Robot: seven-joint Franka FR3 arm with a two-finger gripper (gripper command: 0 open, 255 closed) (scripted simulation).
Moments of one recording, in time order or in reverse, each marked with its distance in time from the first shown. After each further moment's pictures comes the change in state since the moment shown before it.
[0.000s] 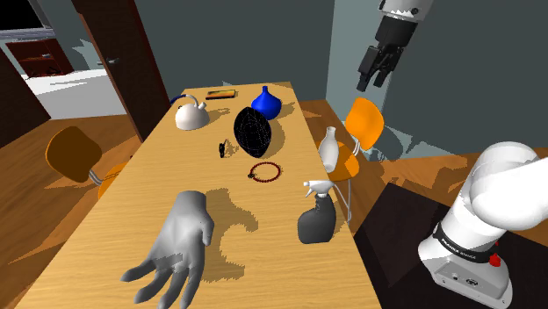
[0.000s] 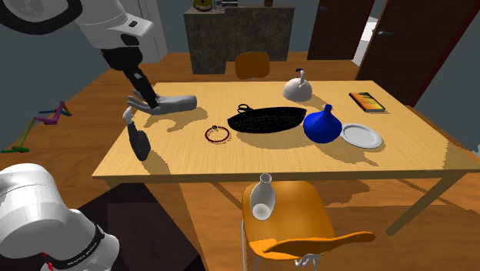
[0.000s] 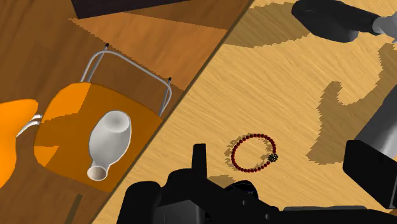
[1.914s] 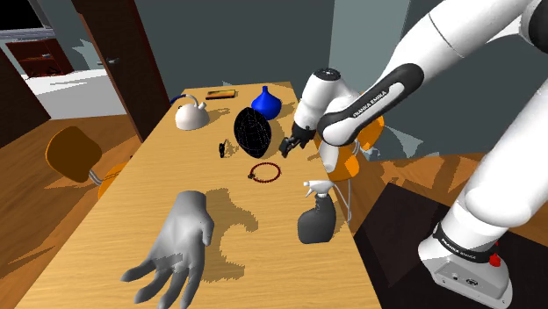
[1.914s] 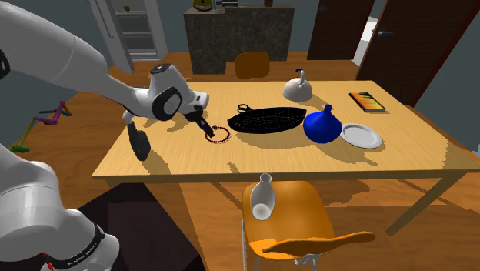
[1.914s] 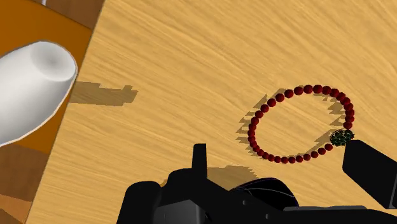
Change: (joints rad) arm -0.123 0.758 0.295 -0.167 -0.305 1.109 0.403
